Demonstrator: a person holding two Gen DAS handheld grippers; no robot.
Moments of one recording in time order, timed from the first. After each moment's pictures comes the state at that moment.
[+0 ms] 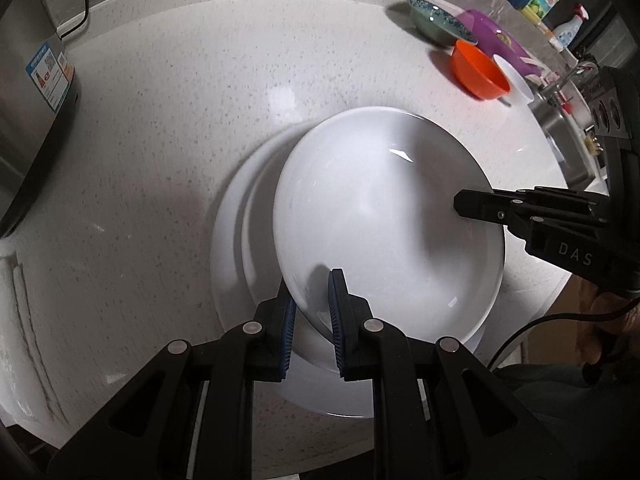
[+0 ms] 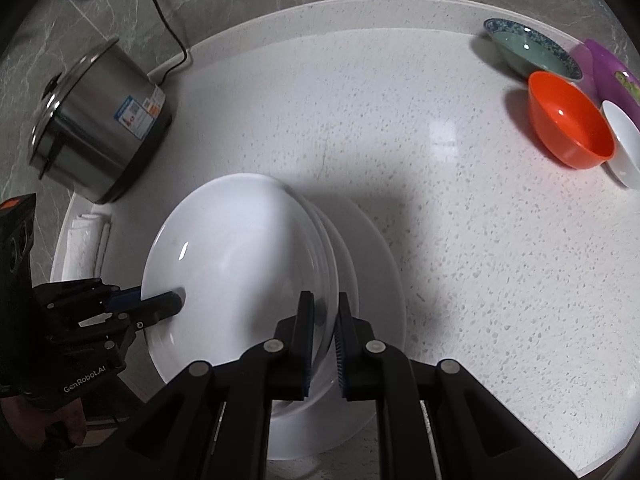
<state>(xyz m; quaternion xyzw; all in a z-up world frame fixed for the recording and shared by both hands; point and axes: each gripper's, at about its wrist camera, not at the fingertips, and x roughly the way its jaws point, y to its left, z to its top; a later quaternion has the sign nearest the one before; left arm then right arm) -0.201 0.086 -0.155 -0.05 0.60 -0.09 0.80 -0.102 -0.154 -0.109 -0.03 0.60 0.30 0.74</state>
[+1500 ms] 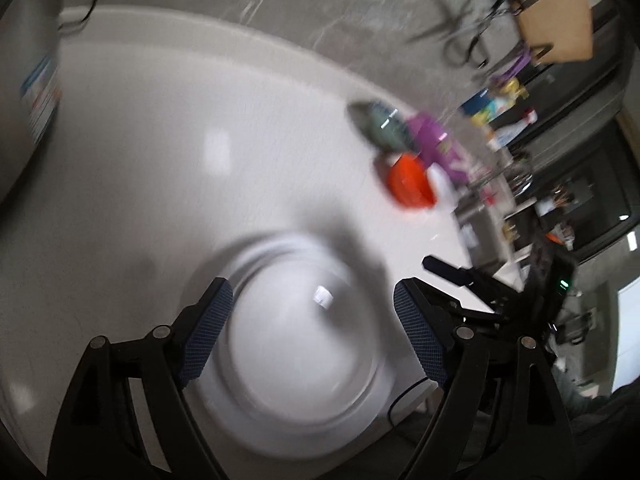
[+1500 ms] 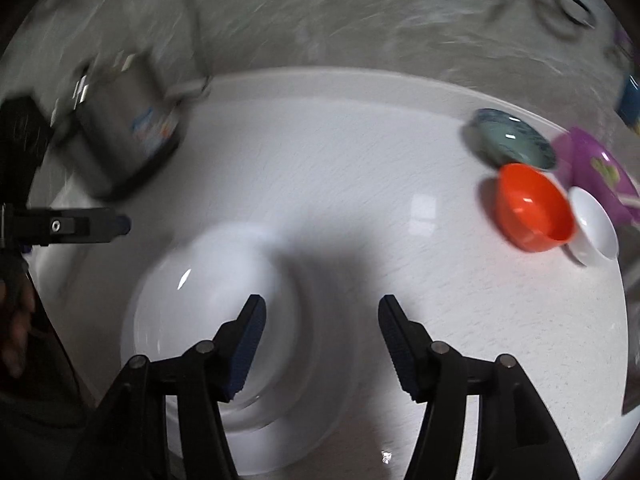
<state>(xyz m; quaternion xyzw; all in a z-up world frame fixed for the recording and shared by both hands) -0.142 0.143 -0.094 -0.23 0.48 -0.19 0.82 -0.101 -0.173 -0.073 -0.07 0.48 0.30 0.82</state>
